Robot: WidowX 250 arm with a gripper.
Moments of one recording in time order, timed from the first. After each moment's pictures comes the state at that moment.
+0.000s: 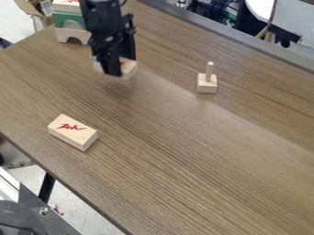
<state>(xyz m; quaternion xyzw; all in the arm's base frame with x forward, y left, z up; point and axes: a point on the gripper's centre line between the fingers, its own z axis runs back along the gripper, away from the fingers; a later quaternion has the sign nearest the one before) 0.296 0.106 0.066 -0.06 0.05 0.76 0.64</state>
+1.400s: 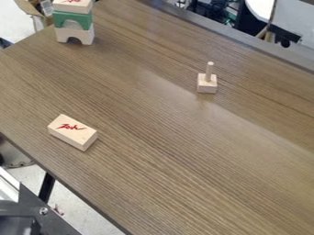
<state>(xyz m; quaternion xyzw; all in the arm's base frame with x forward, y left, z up) 0.367 0.210 0.133 -0.15 0.03 0.85 0.51</state>
